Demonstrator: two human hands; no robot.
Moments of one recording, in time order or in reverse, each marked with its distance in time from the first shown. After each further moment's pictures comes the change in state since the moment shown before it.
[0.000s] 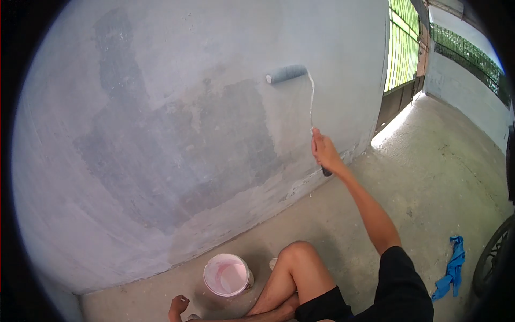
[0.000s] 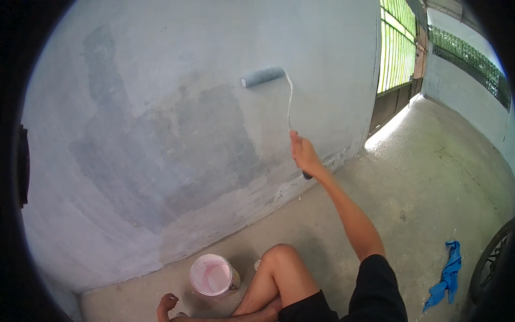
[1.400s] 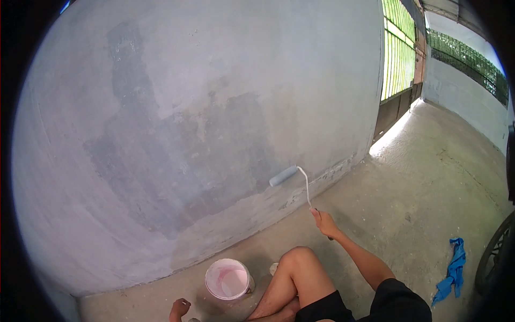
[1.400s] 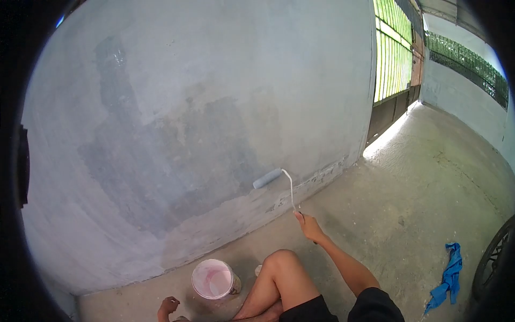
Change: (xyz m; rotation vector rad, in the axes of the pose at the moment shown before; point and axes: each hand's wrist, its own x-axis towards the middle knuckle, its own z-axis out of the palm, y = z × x) left_hand 0.011 -0.005 0.002 0.045 -0.014 0.125; right_hand -0.146 0.150 0.026 -0.421 -0.072 0.150
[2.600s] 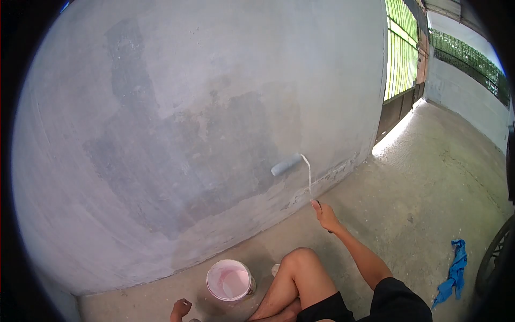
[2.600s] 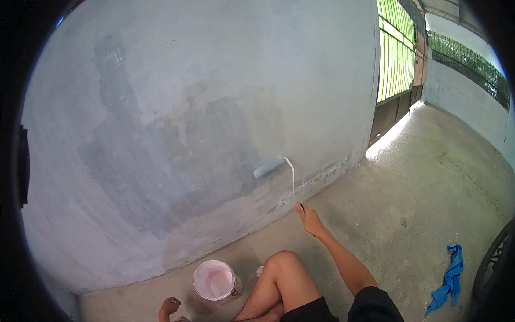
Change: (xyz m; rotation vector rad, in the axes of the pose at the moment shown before) left_hand 0.000 0.001 0.003 -0.092 -0.022 -0.130; right_hand 0.026 -0.016 -0.001 0.070 0.179 -0.179
